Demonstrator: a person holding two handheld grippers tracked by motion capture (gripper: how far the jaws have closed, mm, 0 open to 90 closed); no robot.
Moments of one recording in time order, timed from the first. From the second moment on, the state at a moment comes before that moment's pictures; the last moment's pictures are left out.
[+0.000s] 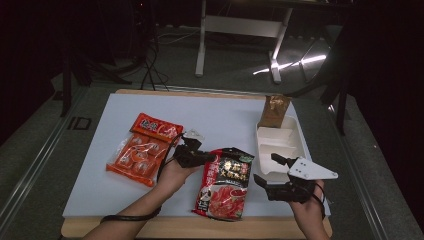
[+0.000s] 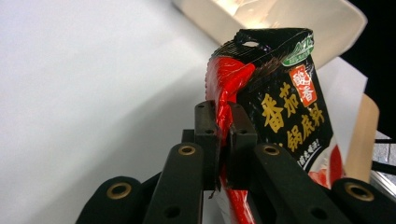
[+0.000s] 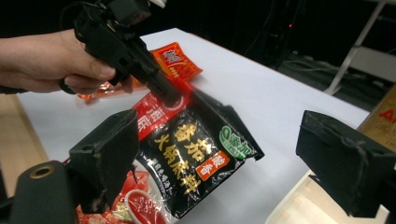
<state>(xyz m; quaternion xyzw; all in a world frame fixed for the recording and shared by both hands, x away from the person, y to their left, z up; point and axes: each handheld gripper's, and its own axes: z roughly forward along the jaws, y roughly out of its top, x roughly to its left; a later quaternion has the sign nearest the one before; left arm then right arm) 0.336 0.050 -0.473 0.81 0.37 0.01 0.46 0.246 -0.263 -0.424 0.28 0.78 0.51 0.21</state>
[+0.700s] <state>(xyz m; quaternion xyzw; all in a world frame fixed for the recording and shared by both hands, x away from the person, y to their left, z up) 0.293 0.055 -0.413 0.79 0.28 0.07 0.54 0.233 -0.261 -0.401 0.26 0.77 0.54 0.19</state>
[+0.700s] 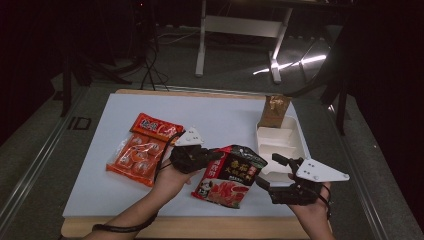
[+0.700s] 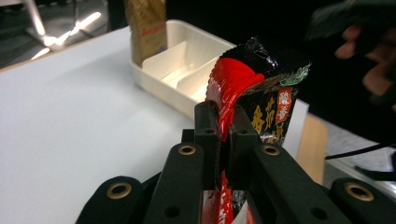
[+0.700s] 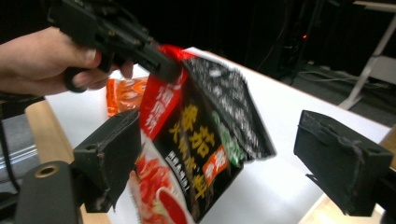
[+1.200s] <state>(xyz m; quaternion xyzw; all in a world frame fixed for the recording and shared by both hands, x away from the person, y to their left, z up) 0.298 0.070 -0.412 0.71 0.27 0.03 0.65 0.252 -0.254 -0.399 0.29 0.78 0.54 0.15</state>
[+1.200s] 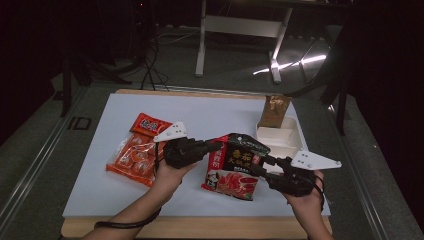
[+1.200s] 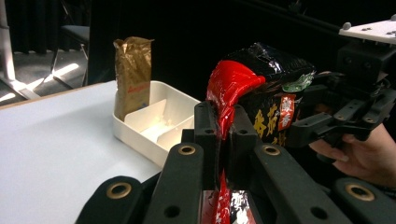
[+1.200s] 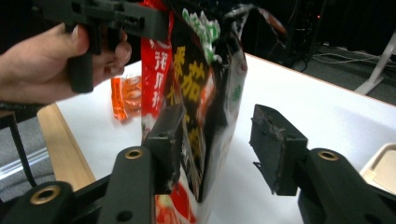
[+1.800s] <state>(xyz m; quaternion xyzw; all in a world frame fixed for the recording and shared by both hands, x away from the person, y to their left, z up) 0.300 0.070 -0.417 0.71 0.26 0.02 0.65 0.270 -0.247 -0.381 0.28 0.77 0.57 0.10</state>
